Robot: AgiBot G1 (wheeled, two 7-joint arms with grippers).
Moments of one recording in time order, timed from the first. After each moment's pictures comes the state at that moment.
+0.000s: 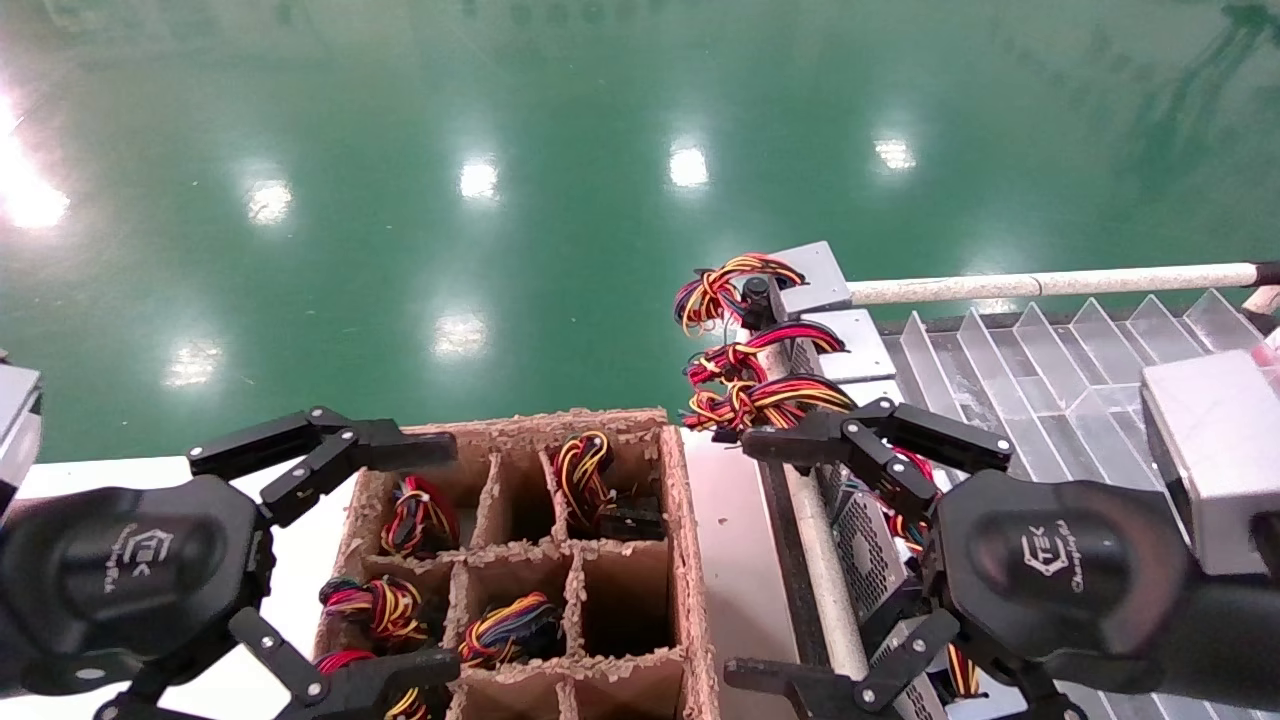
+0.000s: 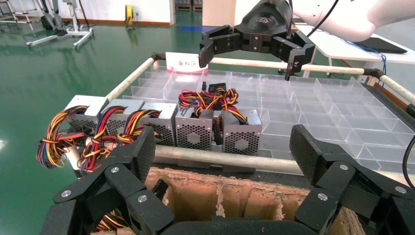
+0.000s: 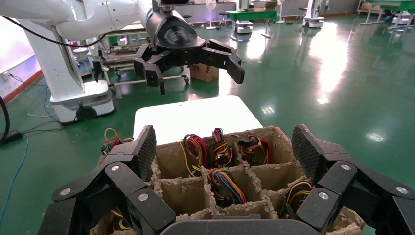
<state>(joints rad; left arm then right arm) -1.11 0.56 0.43 -1.26 0.63 1.44 -0.11 1.08 -0.61 -0.28 1.28 -0.74 -1.50 0.19</state>
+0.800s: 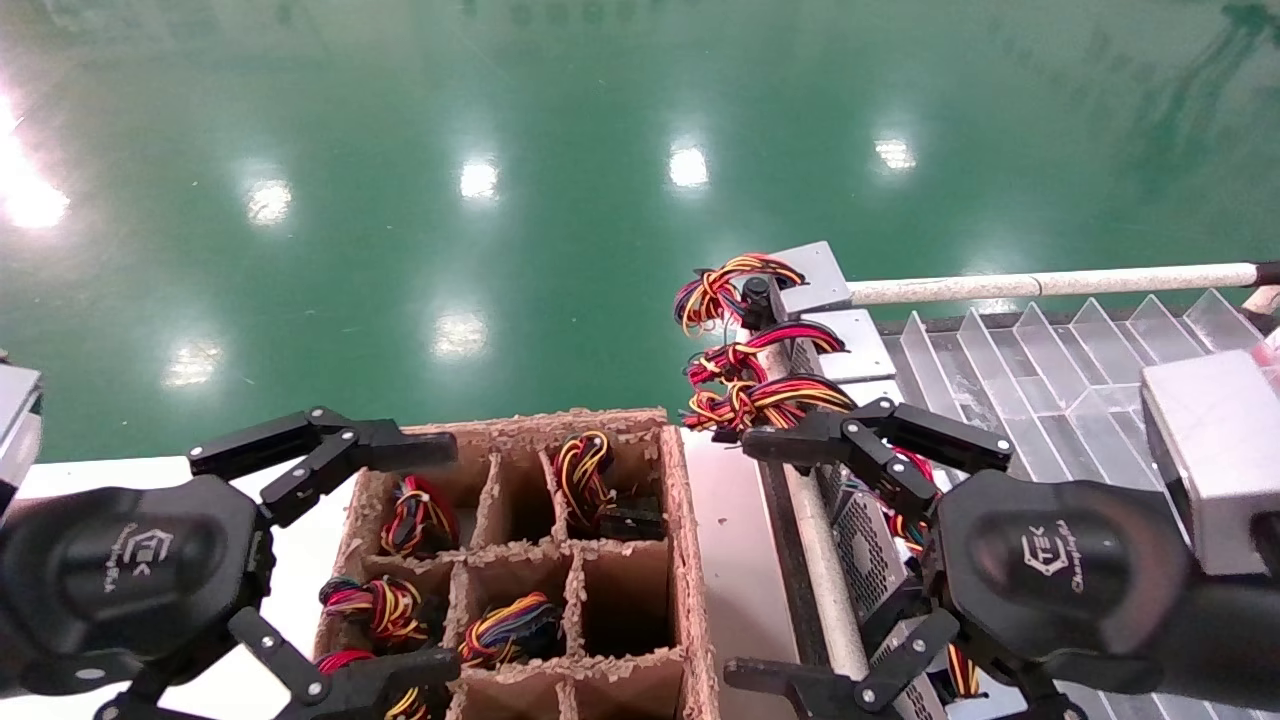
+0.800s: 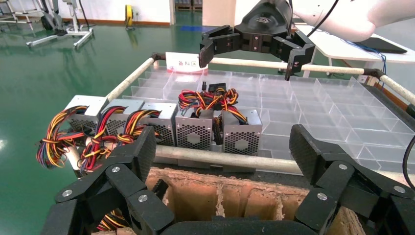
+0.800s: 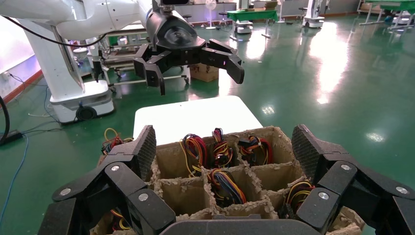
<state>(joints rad) -1.11 0.56 0.43 -1.26 0.63 1.44 -0.11 1.08 -0.61 -0.28 1.28 -0.74 -1.50 0.19</state>
